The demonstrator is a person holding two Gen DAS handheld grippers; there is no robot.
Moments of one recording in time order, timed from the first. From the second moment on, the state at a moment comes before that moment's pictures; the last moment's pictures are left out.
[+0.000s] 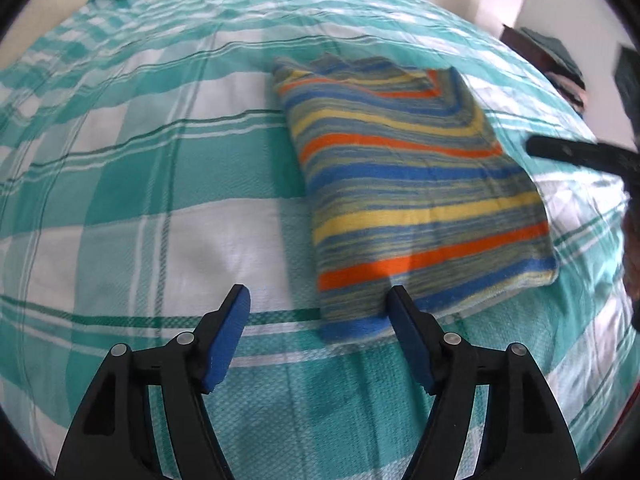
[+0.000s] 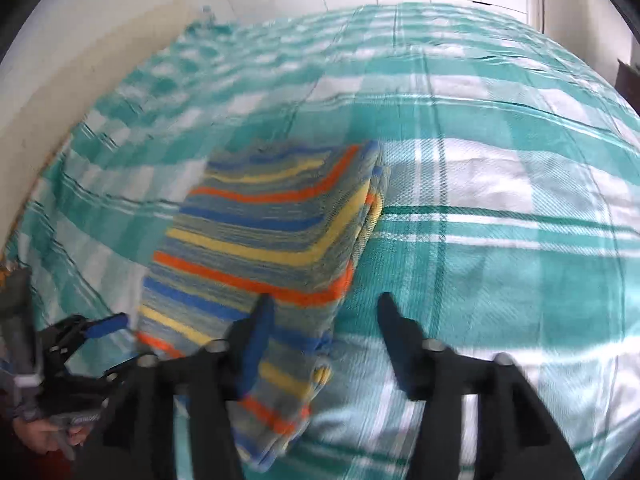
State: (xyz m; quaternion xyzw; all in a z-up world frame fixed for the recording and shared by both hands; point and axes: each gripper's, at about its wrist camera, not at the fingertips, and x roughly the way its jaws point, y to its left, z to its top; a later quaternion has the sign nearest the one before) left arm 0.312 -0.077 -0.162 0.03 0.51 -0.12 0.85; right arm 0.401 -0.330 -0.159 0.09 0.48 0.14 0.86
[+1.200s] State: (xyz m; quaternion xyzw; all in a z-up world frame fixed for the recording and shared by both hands) left arm 0.351 -0.073 -0.192 -0.16 0.51 -0.28 0.79; right arm 0.494 -0.364 -0.239 0.35 0.49 0.24 0.76
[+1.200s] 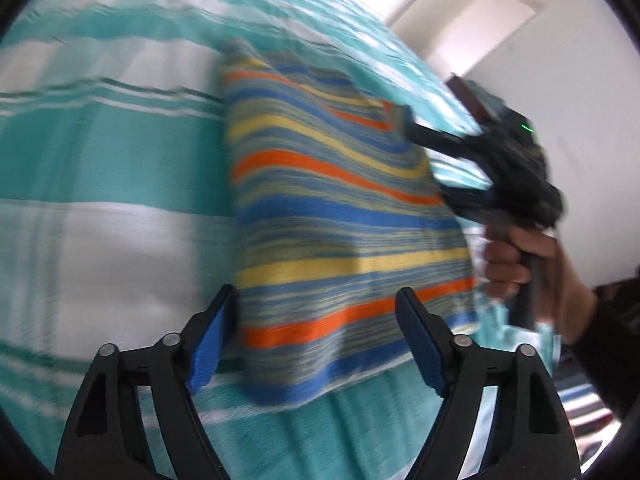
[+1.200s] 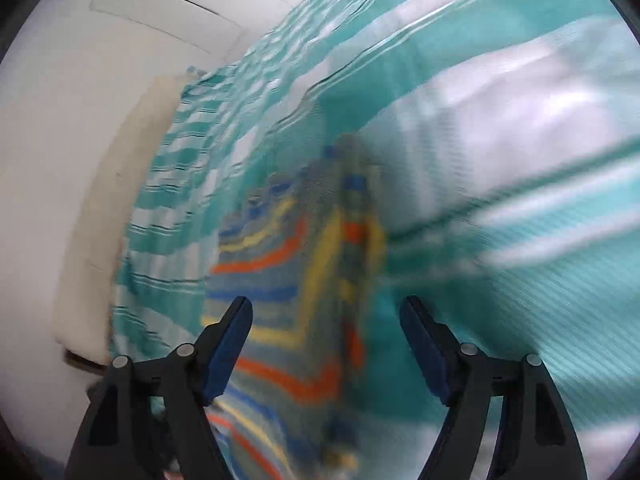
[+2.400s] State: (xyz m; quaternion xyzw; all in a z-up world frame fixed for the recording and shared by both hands) left arm 0.215 -0.074 -0.036 0.06 0.36 -0.07 0.93; right arm 0.267 -0.309 -0.064 0.01 0.46 0.07 0.89
